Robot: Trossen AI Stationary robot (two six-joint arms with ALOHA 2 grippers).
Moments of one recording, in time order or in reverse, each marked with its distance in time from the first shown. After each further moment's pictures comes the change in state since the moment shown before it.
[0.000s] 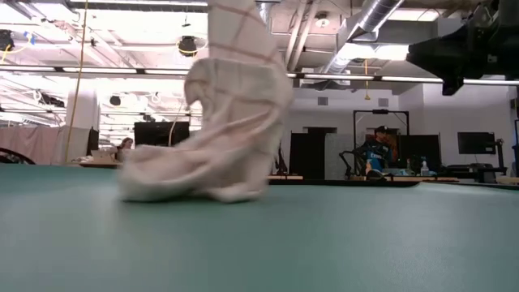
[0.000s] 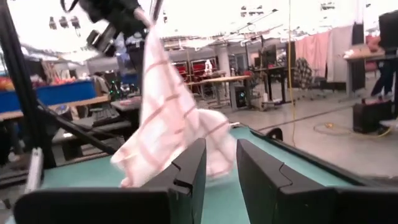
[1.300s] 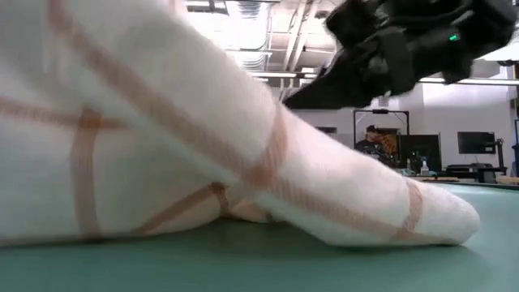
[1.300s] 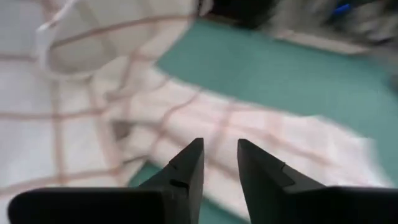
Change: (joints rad) left arm 0.012 0.016 0.027 -0.279 1.069 -0.425; right arm -0.037 1.485 0.648 0.297 -0.422 -0.137
